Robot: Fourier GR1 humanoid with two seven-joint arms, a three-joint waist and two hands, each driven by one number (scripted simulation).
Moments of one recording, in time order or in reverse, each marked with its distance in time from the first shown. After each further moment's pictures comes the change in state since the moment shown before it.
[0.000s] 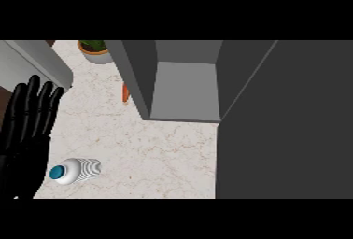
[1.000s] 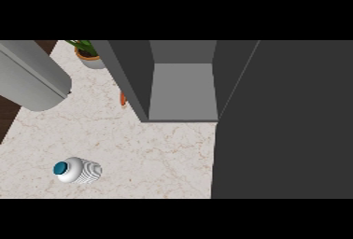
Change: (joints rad) left arm 0.371 0.250 0.438 0.046 0.751 -0.492 0.018; right arm 0.400 -0.047 0.189 -0.315 -0.187 0.241 0.062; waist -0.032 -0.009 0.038
